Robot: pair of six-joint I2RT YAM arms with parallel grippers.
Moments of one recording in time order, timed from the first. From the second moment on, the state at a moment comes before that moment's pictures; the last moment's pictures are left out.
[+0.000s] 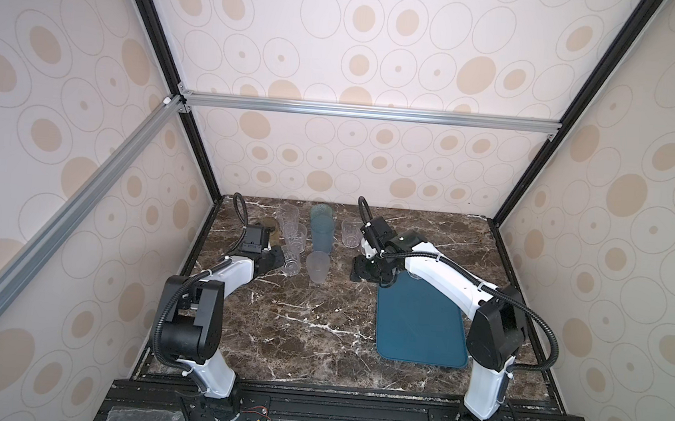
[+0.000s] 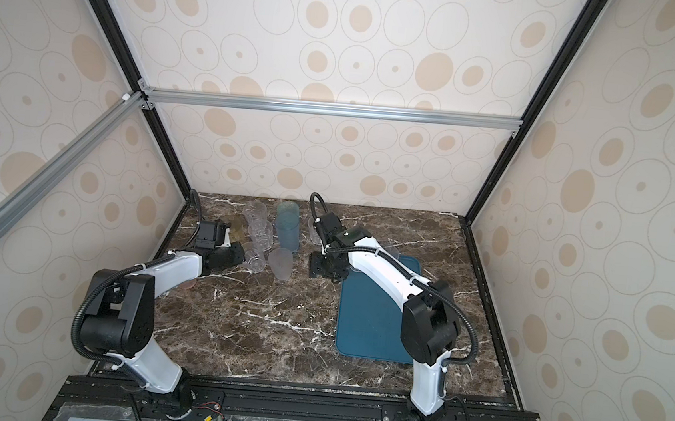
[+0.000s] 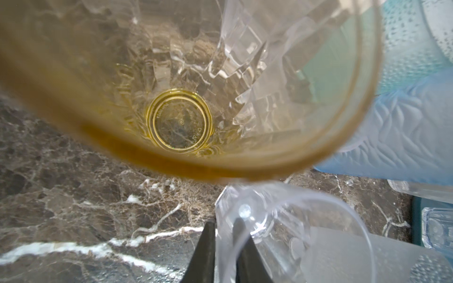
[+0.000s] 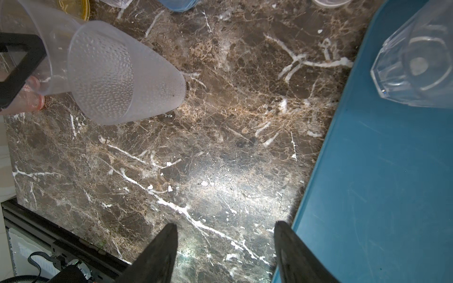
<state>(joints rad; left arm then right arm) -0.06 1.65 0.96 -0.17 0.06 -0.48 0.67 1.91 1.68 -0.96 -0.13 0.54</state>
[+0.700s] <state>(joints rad) -0.06 1.47 0.93 -0.31 0.06 -0.47 0.67 1.92 1.72 -0.96 -0.12 0.54</state>
